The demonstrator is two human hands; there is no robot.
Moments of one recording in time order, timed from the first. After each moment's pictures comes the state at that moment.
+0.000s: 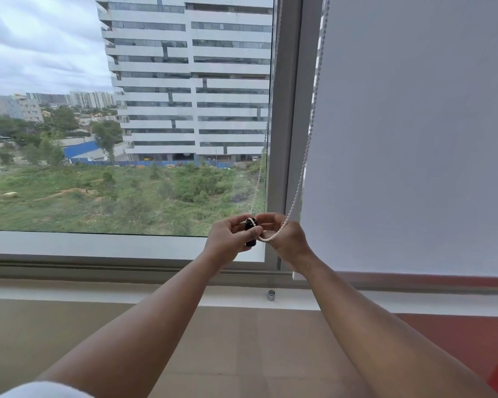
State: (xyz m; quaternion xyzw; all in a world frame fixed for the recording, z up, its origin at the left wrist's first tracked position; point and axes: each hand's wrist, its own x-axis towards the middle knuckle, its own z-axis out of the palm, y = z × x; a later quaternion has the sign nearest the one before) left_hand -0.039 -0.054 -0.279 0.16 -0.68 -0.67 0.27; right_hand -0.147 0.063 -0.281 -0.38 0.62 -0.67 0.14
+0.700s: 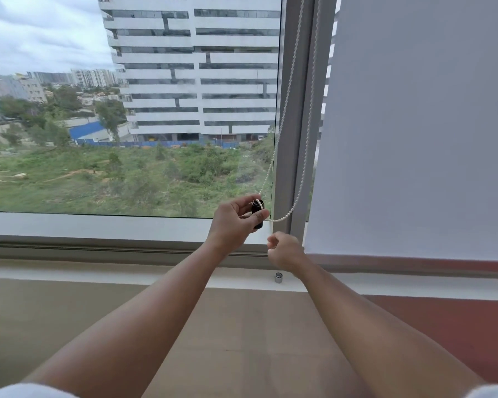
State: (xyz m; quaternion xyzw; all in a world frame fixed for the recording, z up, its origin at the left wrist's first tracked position) left_hand -0.042 -0.051 -0.282 0.16 -0.71 -0.60 0.32; right_hand -0.165 0.038 -0.358 -0.32 0.85 -0.40 0.13
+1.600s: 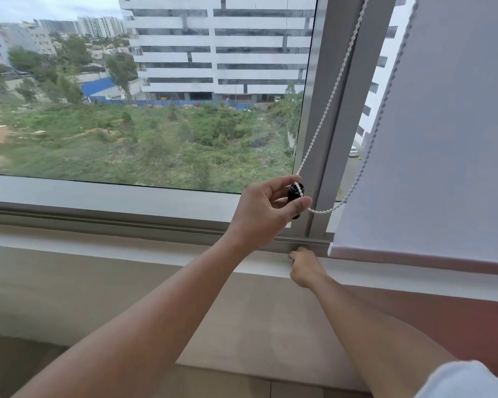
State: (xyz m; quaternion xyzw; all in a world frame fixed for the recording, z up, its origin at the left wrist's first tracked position) left_hand -0.058 -0.053 -0.291 0.13 -0.72 -0.62 0.29; right_hand -0.211 0.011 -0.478 -0.36 0.91 -0.16 0.16
